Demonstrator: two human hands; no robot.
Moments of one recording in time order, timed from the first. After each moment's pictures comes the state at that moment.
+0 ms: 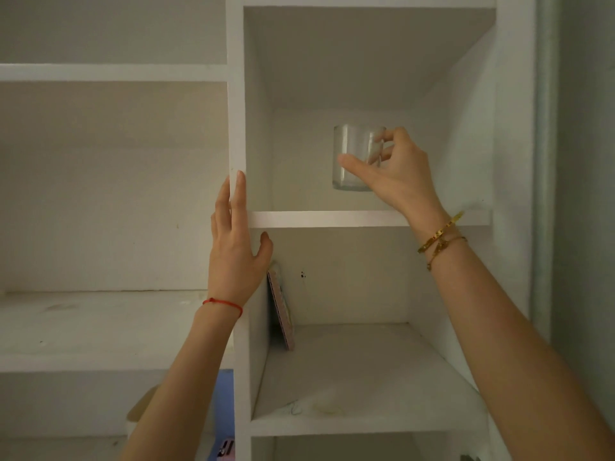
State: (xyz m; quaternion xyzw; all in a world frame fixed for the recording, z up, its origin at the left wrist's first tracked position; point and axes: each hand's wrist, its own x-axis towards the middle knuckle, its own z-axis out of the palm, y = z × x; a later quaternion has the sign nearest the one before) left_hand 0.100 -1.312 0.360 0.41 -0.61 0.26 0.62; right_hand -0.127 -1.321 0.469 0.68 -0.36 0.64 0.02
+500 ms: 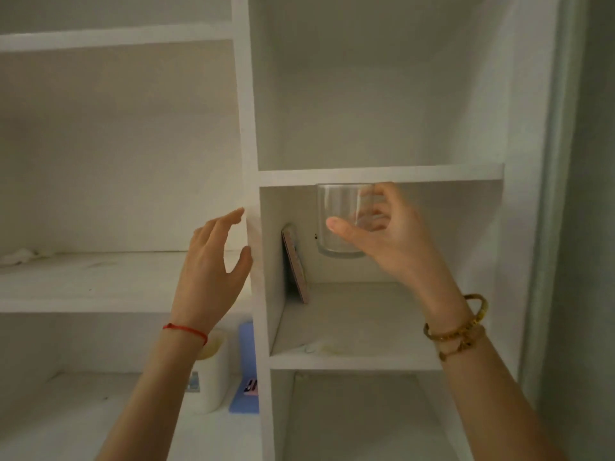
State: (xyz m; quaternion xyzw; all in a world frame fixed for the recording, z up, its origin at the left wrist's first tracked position) left_hand 0.130 -1.233 0.291 0.52 -0.63 0.22 0.53; right_hand -0.120 -1.253 0.345 0.74 -0.32 0.57 -0.14
